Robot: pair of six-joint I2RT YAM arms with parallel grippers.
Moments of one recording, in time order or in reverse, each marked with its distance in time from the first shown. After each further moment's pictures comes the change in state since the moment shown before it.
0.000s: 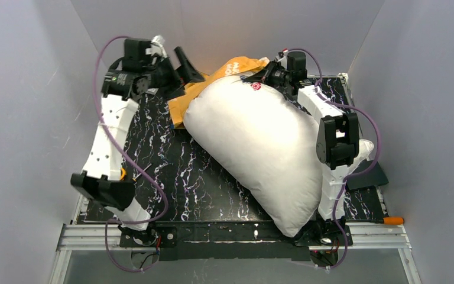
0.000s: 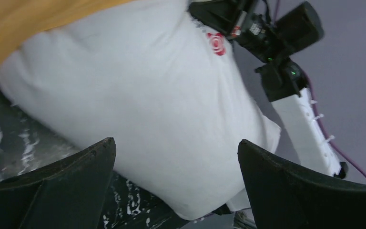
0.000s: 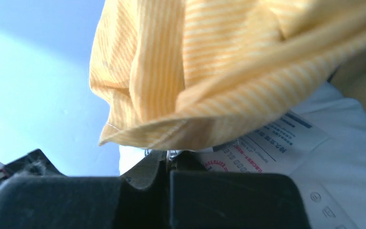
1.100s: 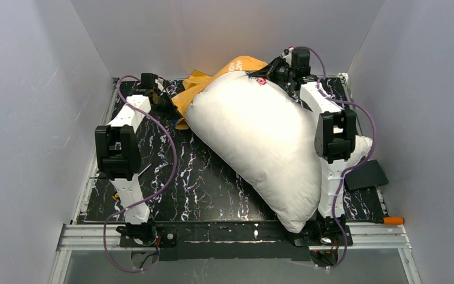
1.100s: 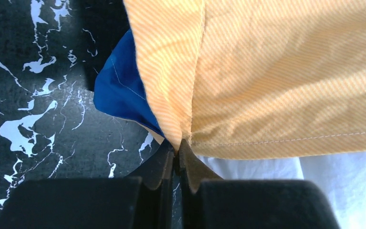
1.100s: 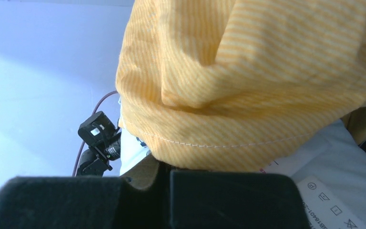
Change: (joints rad) left arm 0.255 0.286 -0.503 0.344 -0.101 0.111; right arm -0.065 0.118 0.140 -0.024 0.010 0.027
